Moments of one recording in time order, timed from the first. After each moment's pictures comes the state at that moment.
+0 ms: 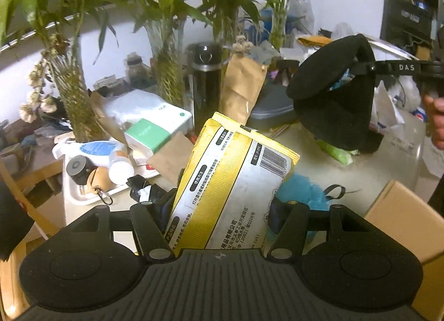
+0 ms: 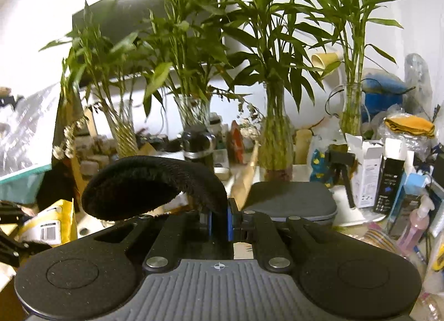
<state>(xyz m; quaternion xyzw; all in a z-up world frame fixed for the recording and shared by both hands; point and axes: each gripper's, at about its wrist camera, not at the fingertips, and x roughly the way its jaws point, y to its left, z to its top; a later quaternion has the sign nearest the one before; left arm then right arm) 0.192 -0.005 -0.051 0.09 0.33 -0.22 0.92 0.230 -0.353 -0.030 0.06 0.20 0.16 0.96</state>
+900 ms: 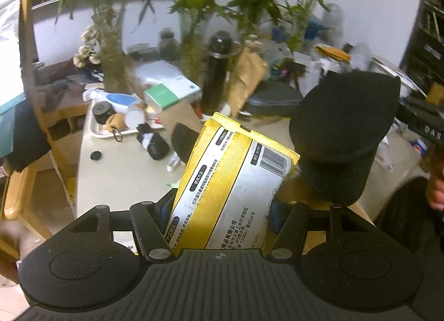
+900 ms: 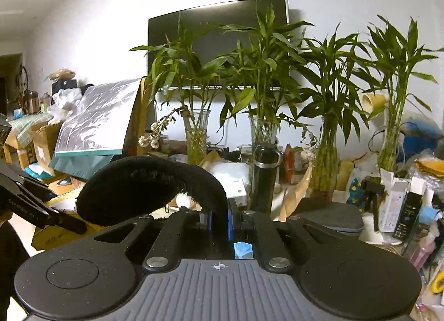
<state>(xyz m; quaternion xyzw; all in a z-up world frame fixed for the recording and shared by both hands) 0.089 -0.012 -0.008 0.00 0.39 -0.15 0.91 0.096 -0.337 0.001 -0.01 0.14 0.27 0.95</state>
